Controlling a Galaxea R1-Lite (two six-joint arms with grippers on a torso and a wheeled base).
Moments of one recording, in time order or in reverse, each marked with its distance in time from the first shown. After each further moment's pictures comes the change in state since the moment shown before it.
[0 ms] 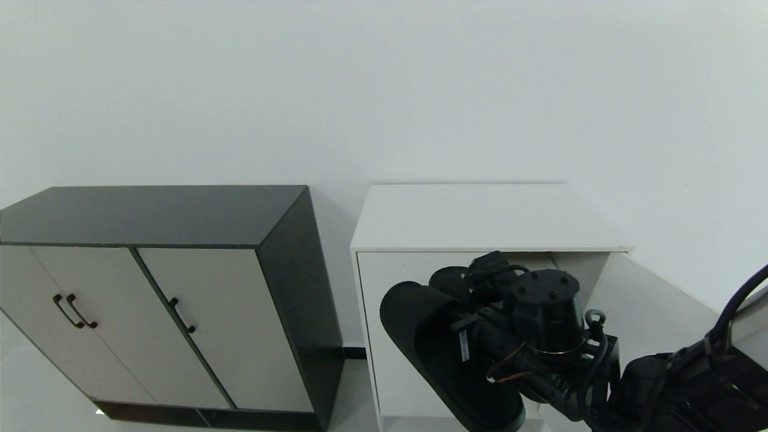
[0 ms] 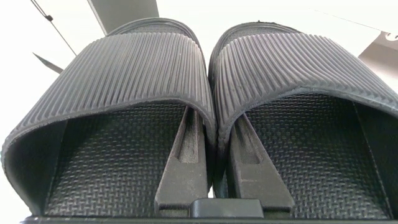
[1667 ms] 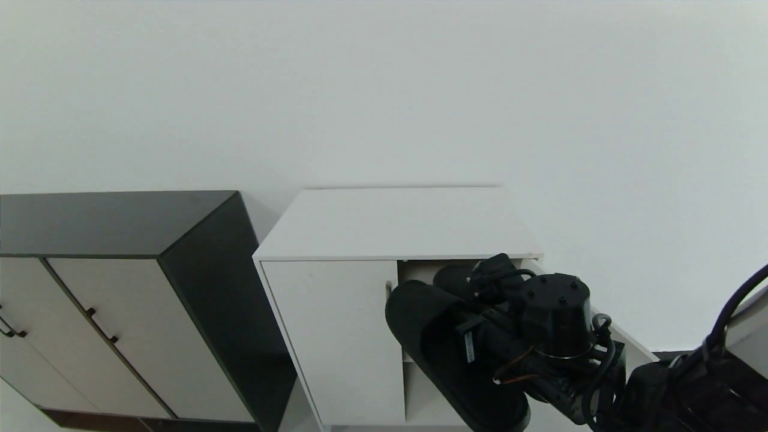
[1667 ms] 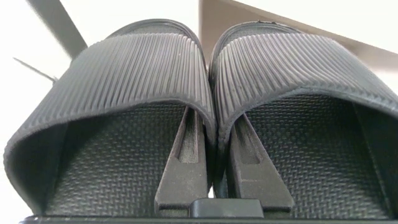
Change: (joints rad) left arm 0.000 0.000 0.000 0.000 0.000 -0.004; right arm -0.004 0.006 0.047 -0.094 0.002 -0.039
